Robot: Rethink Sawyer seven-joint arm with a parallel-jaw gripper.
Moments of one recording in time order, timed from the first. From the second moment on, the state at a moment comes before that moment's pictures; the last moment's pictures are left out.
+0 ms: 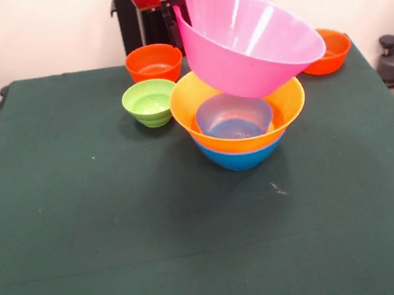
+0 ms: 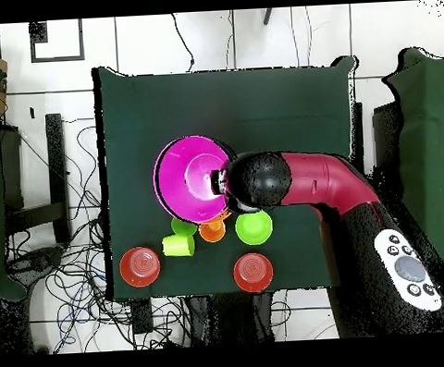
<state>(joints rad) -0.66 -0.88 0.49 1.82 -0.24 0.80 1.64</state>
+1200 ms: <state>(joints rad) -0.66 -0.88 0.49 1.82 -0.24 0.80 1.64</state>
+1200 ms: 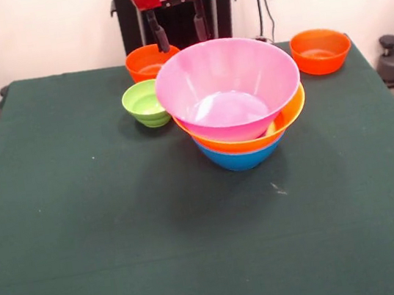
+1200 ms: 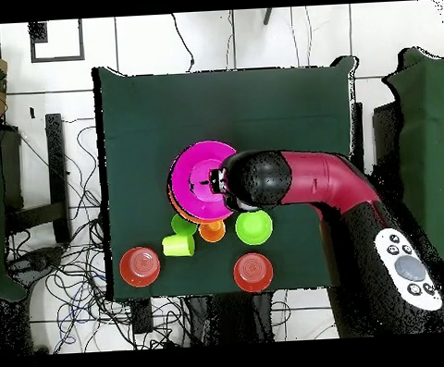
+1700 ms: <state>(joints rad) -0.66 -0.87 0.50 1.81 -0.24 0.80 1.64</state>
